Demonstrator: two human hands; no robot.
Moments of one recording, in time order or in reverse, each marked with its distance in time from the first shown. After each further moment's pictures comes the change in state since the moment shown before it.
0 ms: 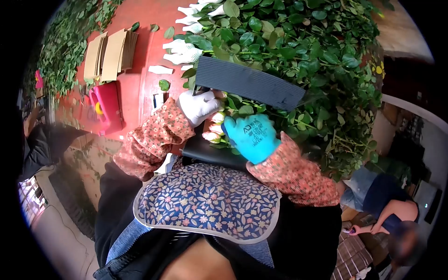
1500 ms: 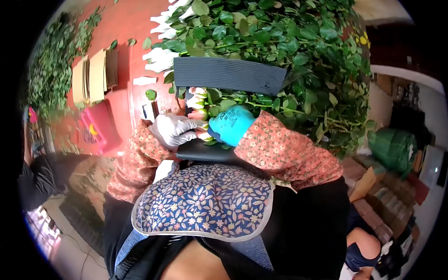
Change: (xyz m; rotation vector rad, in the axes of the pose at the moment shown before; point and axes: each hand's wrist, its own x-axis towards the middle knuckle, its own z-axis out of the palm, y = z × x) left_hand -0.020 0.023 -0.046 -0.391 -0.415 -0.141; right_hand 0.007 0.007 0.042 0.219 -0.267 -0.047
